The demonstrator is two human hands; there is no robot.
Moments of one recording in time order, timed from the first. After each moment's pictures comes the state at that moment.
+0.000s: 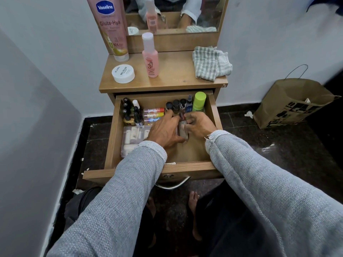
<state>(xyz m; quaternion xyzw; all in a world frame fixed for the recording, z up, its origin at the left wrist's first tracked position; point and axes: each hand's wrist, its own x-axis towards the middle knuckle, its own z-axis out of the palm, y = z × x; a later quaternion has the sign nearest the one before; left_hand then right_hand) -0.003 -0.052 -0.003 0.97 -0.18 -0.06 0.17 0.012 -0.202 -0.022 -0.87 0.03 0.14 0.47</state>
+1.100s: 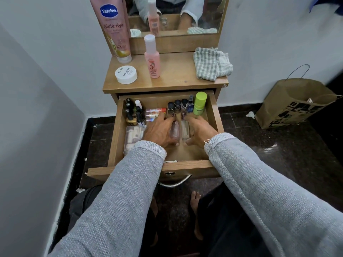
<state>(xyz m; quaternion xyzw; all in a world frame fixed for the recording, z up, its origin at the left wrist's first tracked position) -0.019 -0.034 0.010 0.97 -0.12 -0.10 0.17 -0.021 -0.198 0.006 -0.94 -0.05 0.18 0.27</state>
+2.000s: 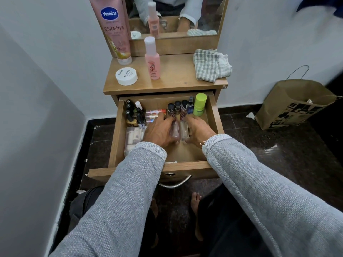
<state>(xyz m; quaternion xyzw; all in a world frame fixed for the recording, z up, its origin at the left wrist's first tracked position) -0.013 -0.034 0.000 0.97 -0.11 -0.08 0.18 -0.012 -0.192 0.000 -0.95 -0.04 0.16 0.26</state>
